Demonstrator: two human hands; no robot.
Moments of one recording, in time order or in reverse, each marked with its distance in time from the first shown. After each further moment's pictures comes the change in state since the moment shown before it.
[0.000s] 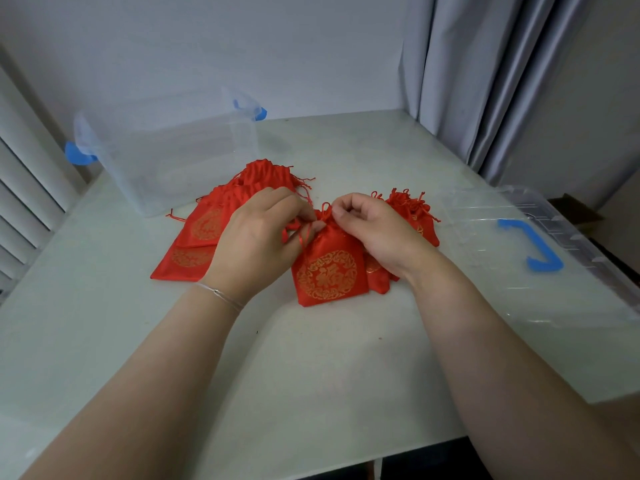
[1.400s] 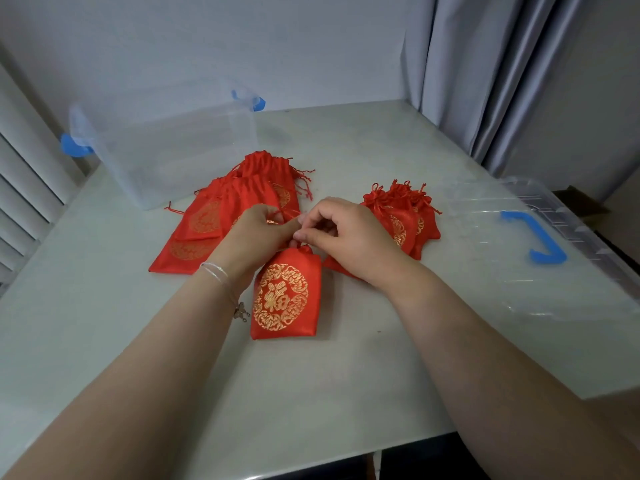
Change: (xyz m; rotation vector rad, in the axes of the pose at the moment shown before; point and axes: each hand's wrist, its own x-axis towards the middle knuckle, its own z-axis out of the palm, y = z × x) left_hand 0.000 -0.003 0.015 -0.660 -0.218 -1.063; right_hand -0.006 0.004 0.024 -0.443 0.019 -0.280
